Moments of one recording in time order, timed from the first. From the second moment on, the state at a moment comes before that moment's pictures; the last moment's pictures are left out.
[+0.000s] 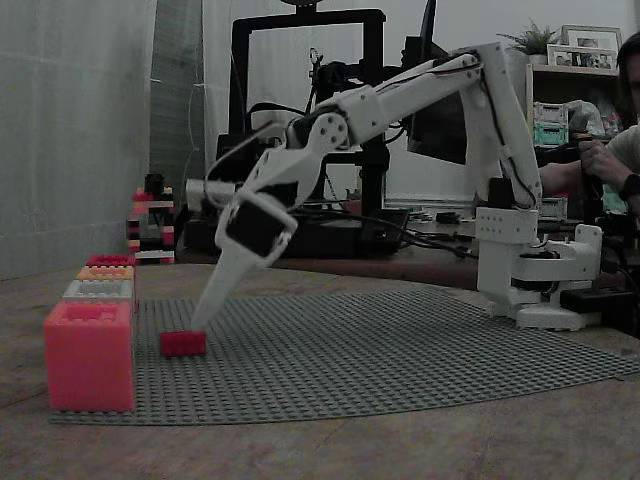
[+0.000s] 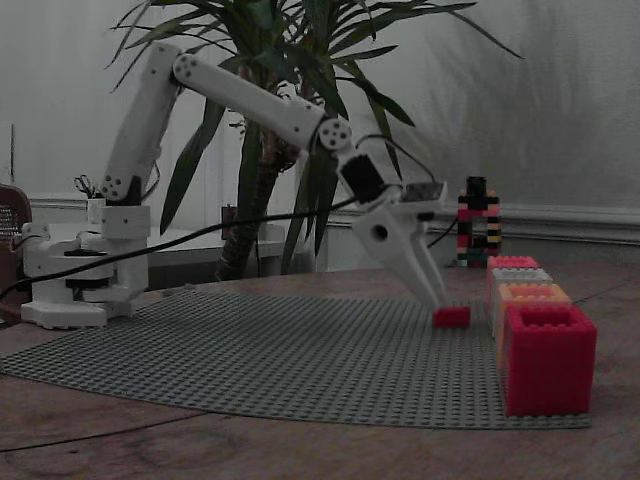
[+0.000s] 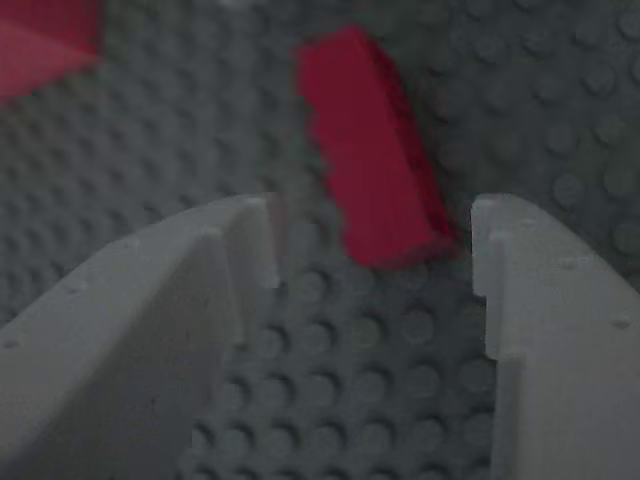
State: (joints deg) arm -15.5 67.0 91.1 37.8 -77.0
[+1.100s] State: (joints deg) arm -13.2 69.9 71.1 59.4 -34.1
